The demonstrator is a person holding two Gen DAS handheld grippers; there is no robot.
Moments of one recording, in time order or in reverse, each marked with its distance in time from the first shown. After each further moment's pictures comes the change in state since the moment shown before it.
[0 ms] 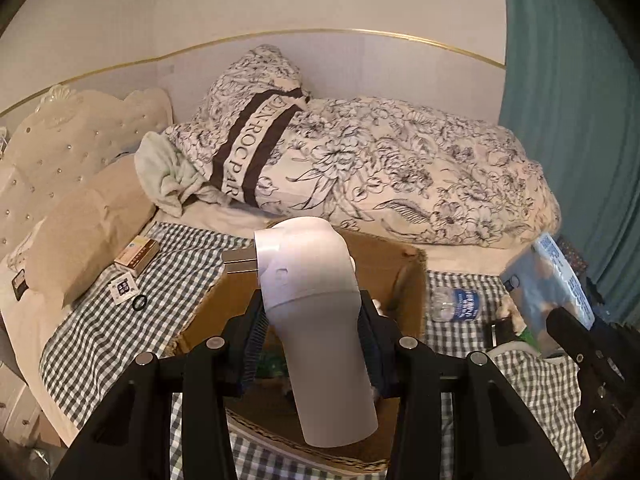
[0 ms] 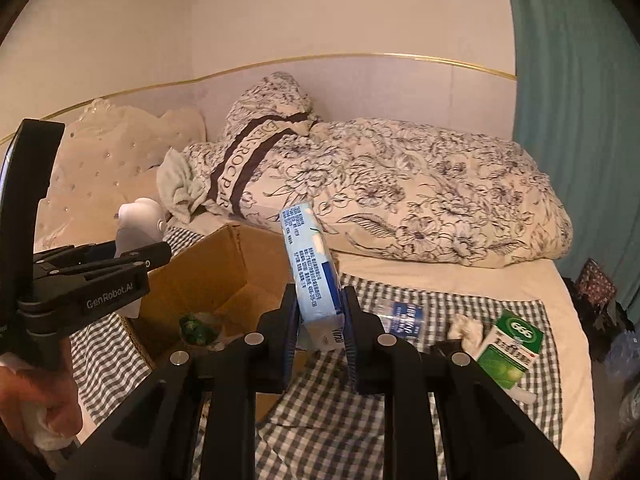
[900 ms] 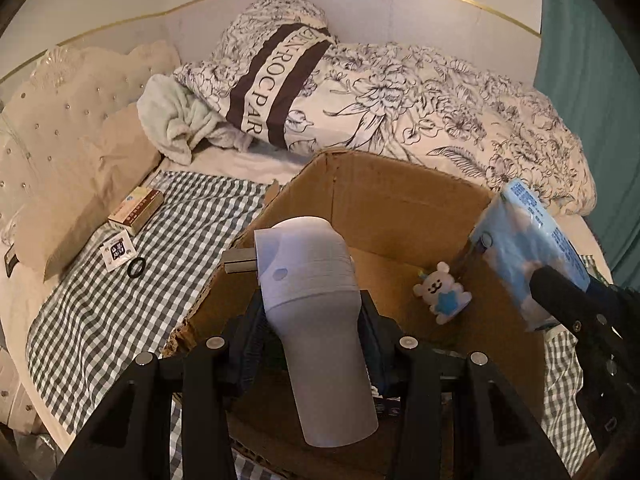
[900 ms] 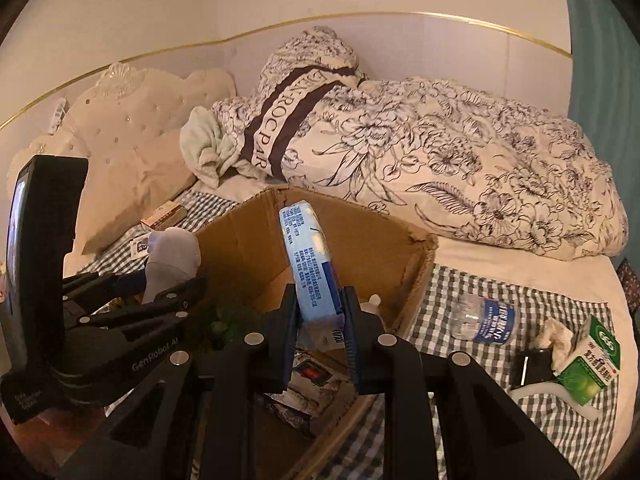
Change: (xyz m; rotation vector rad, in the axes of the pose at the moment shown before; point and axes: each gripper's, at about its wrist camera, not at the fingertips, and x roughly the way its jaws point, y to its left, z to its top) left arm 0.096 0.050 -0.029 -0.022 0.163 0.027; right arm 0.112 0.059 -0.005 -0.037 0.131 0.117
